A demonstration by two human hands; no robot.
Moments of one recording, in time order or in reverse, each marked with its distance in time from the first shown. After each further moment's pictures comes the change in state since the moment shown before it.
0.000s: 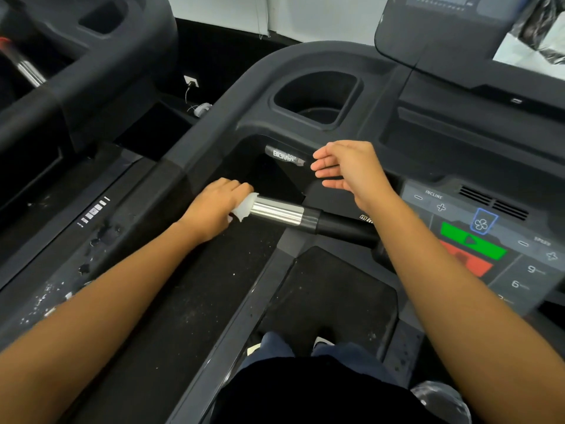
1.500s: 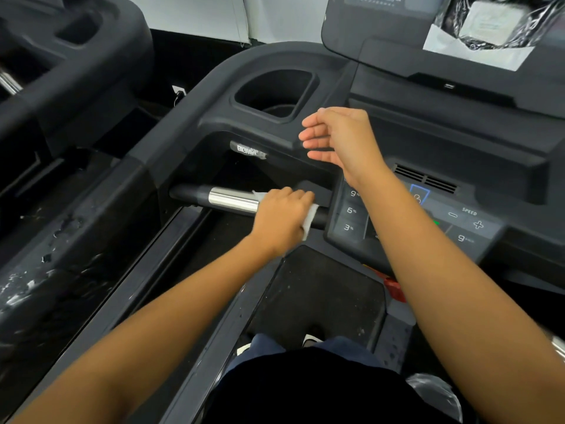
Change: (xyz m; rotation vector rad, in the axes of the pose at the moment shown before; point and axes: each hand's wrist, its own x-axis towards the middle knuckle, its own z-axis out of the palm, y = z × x) left_hand 0.053 0.191 0.011 0.075 0.215 0.056; right_hand -0.022 -0.018 -0.061 0.134 0.008 -0.137
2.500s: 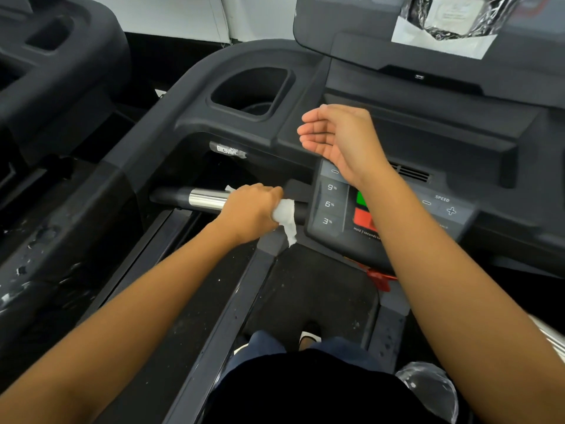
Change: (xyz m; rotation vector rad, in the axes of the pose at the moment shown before) left_hand 0.006 -0.024 -0.009 -0.065 -0.208 -0.001; right_hand -0.003 0.009 -0.033 0.191 0.008 -0.024
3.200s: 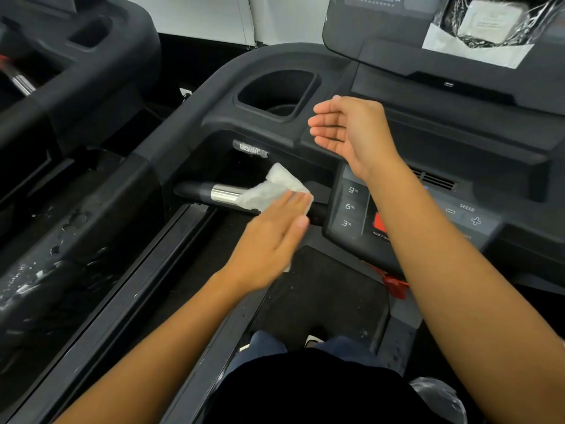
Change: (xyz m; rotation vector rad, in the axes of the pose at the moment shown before) left_hand -0.075 0.063 -0.053 -0.706 0.225 -0.198; right_hand 0.000 -0.011 0.021 -0.037 -0.011 0.006
